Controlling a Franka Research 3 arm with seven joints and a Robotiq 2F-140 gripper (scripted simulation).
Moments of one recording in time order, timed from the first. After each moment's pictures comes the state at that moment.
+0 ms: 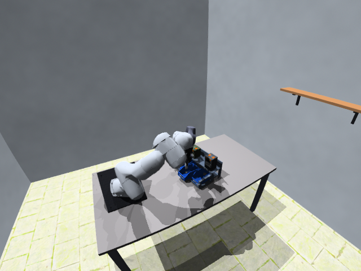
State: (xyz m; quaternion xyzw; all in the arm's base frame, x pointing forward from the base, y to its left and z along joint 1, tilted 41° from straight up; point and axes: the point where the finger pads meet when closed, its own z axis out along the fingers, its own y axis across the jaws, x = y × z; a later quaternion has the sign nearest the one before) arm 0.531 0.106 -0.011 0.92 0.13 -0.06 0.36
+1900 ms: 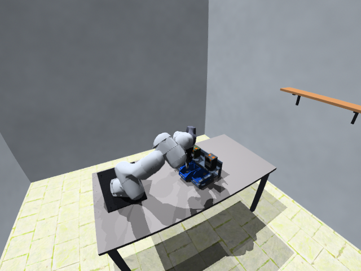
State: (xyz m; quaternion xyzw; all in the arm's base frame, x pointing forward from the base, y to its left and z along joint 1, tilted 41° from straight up) arm 0.540 0.109 -0.013 0.92 0.13 -0.05 0.36
